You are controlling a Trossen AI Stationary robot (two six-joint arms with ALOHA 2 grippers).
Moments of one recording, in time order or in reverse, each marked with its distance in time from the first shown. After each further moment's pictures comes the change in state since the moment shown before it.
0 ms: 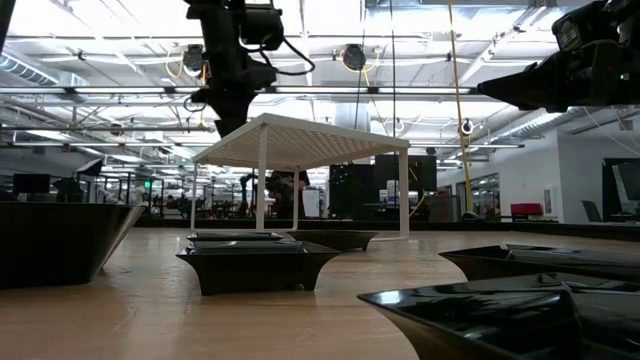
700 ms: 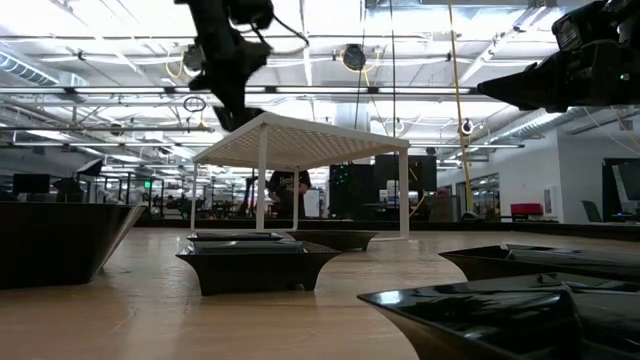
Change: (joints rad) left arm -0.003 -0.079 0.000 0.004 0.067 0.035; right arm 0.000 0.000 0.000 0.000 0.000 0.000
